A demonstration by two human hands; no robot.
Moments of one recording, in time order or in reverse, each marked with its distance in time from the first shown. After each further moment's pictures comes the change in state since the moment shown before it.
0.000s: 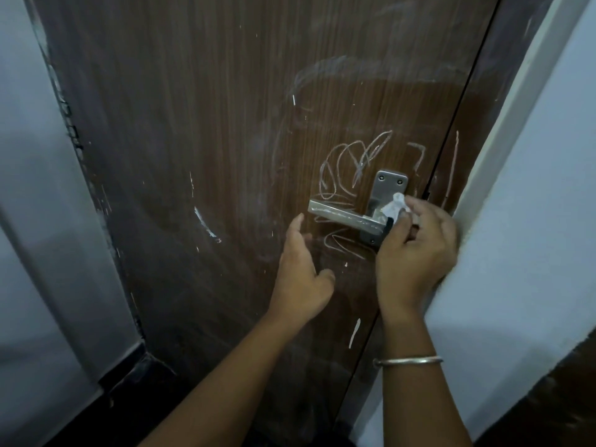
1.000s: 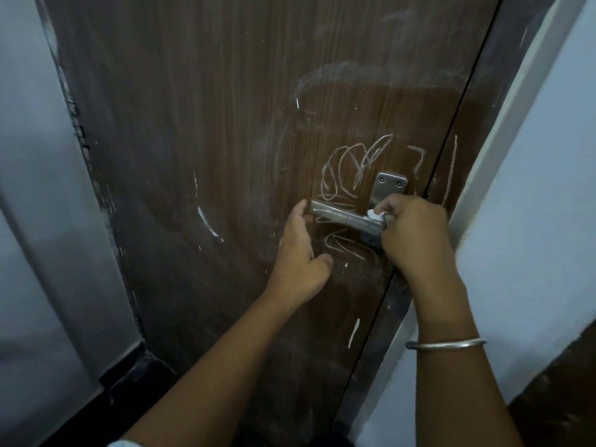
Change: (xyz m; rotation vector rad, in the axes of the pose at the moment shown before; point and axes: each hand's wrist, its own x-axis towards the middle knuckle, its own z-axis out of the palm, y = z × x) left_hand 0.011 0.015 -0.010 -0.054 -0.038 0.009; right_hand 0.046 -0.012 -0.012 -0.437 -0.760 -0.090
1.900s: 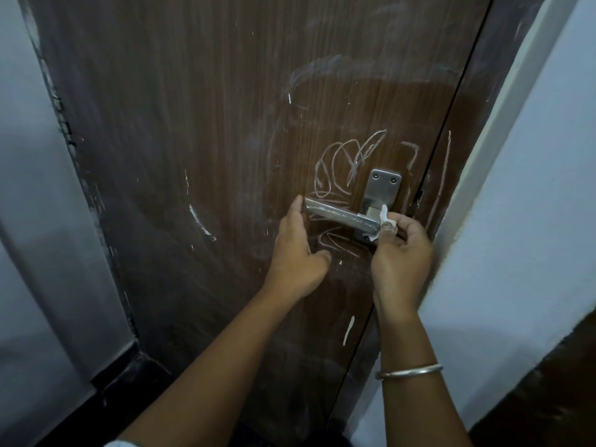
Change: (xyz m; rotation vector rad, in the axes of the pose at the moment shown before) left_hand 0.007 -0.003 0.004 0.006 0.005 -0.025; right_hand -0.023 0.008 0.053 0.815 0.430 0.396
